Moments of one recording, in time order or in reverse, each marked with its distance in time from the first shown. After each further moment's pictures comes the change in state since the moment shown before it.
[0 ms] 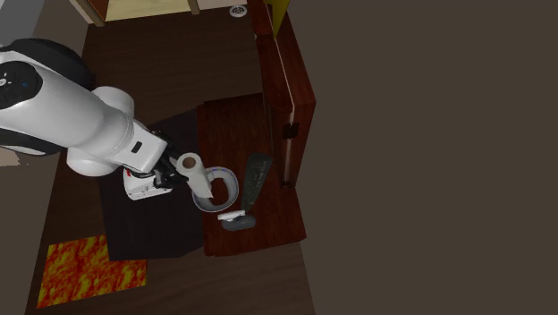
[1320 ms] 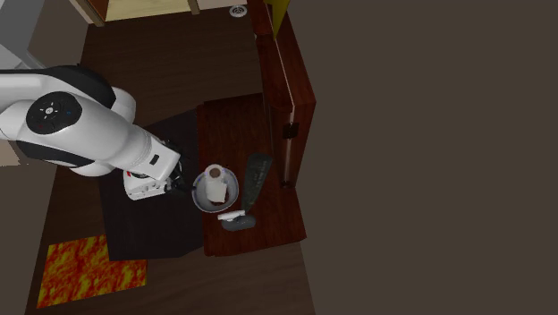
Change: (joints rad) arm -0.062 -0.025 -0.079 -0.146 -0.078 0.111 -0.019
